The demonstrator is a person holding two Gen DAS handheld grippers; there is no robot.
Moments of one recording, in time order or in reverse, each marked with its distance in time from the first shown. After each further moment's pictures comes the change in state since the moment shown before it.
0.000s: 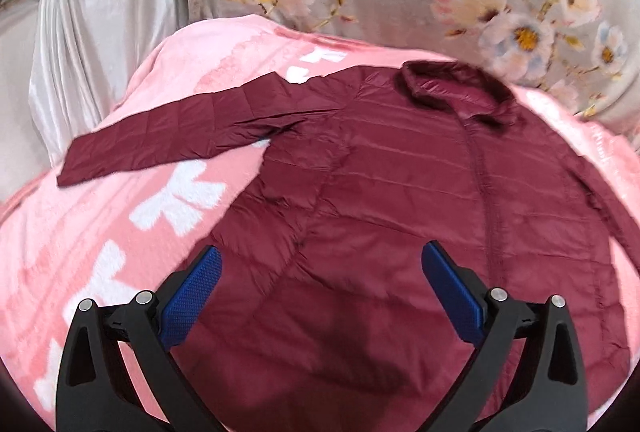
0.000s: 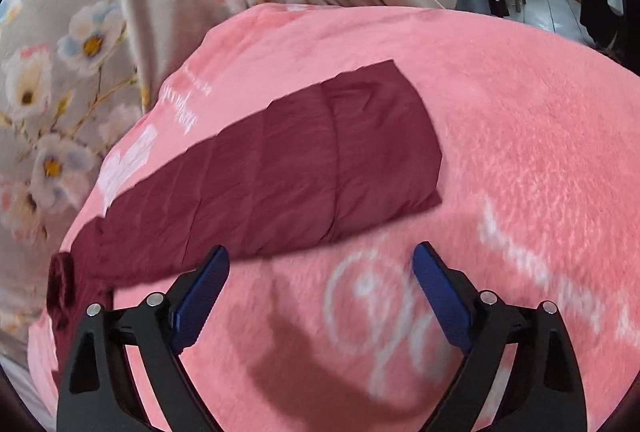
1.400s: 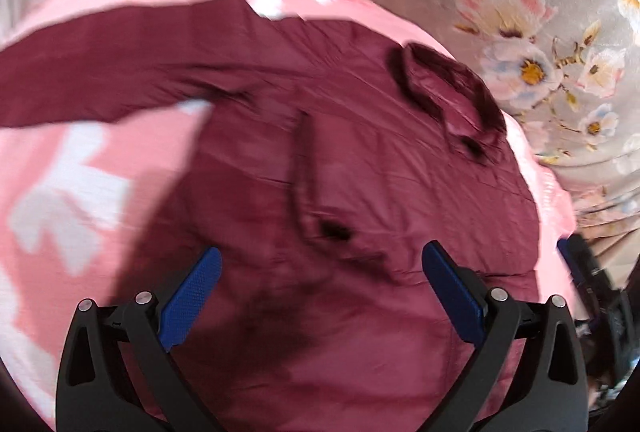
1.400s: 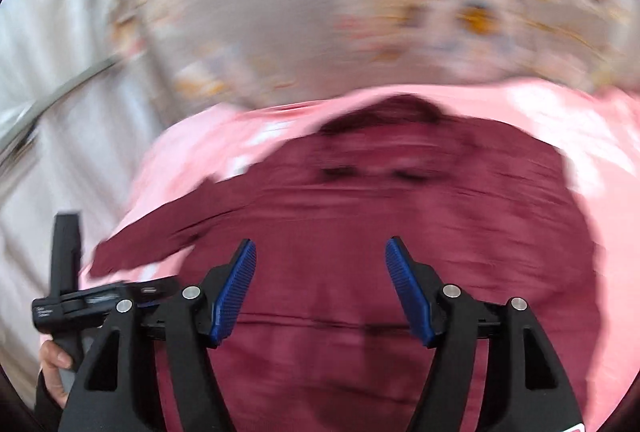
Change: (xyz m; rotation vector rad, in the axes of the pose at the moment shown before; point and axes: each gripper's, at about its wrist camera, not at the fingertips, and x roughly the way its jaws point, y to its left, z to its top) left arm 0.108 0.041 0.058 -0.257 0.290 -0.398; right arm -0.044 0.371 -0.158 -0.800 0.197 0.676
